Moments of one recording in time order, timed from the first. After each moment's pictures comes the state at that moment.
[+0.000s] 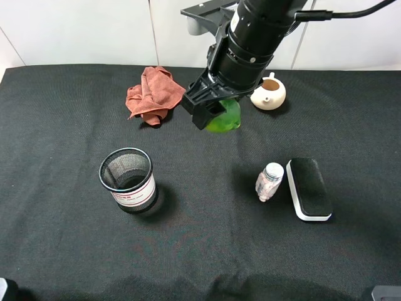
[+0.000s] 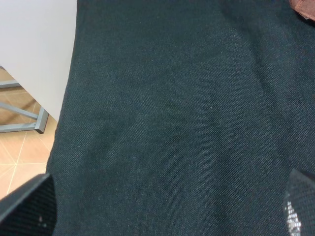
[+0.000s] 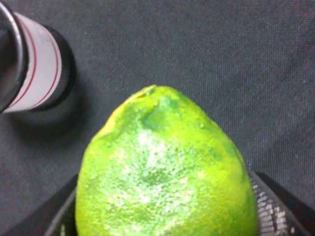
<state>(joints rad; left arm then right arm) 0.01 -0.01 -0.49 0.11 1.06 0.07 0.77 1.75 -1.31 0.16 0.93 -0.10</state>
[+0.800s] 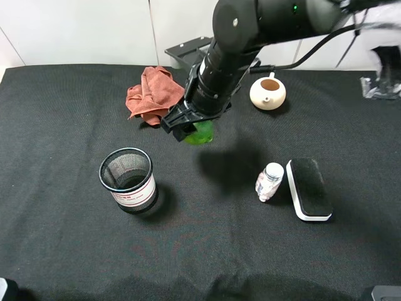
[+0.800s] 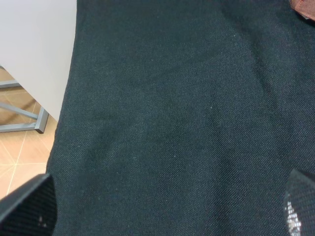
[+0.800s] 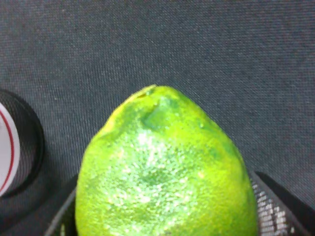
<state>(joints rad) 0.01 -0.01 -0.49 0.11 1.06 0.07 0.77 1.97 -1.31 0.21 0.66 -0.11</state>
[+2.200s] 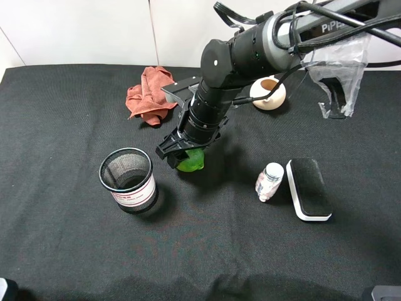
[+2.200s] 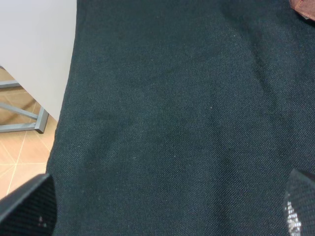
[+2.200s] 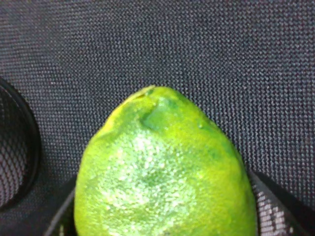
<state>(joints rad) 0.01 -0.01 -0.49 0.11 1.06 0.07 0.77 2.12 -1.31 0.38 0.62 -0.24</state>
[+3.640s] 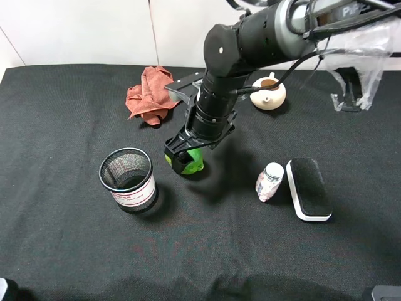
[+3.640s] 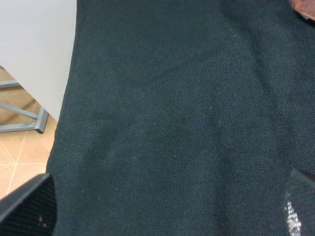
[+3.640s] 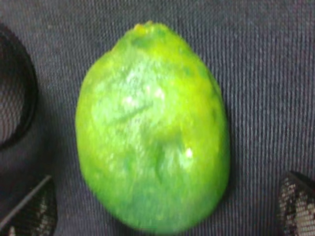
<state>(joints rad) 0.01 -0.01 -0.49 0.11 1.06 0.07 0.77 2.05 -1.31 0.29 0.77 -0.21</state>
